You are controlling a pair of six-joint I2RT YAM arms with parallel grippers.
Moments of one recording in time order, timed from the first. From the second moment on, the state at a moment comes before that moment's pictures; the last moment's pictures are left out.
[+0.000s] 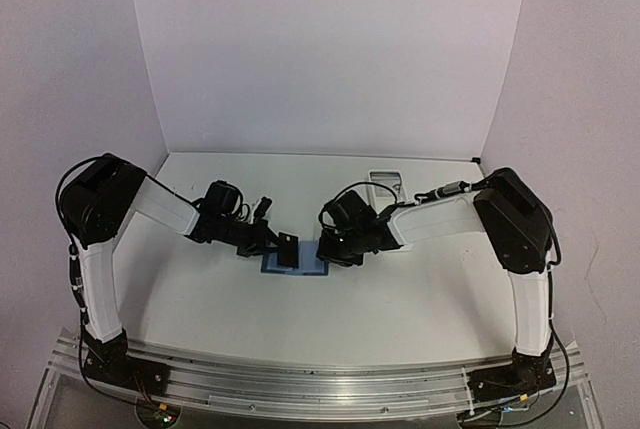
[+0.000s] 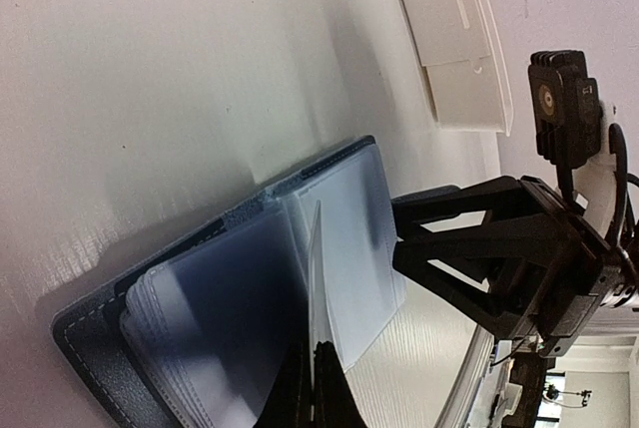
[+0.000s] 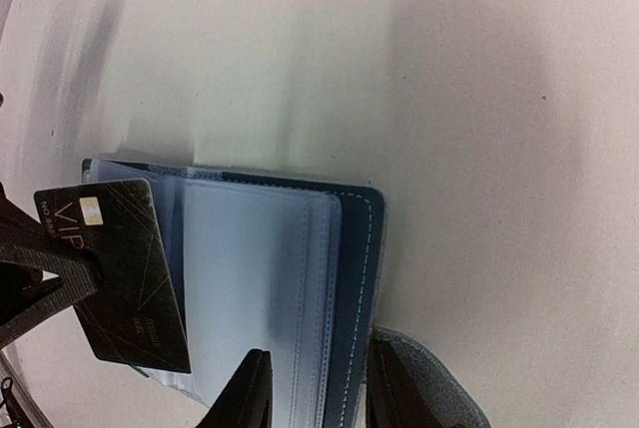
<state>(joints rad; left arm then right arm) -0.52 2.00 0.98 0.26 0.73 -0.60 0.86 2.12 1.35 -0.17 0.01 0.85</state>
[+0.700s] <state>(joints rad) -0.52 2.02 0.98 0.32 0.77 -0.72 0.86 2.12 1.35 -0.16 0.01 0.87</state>
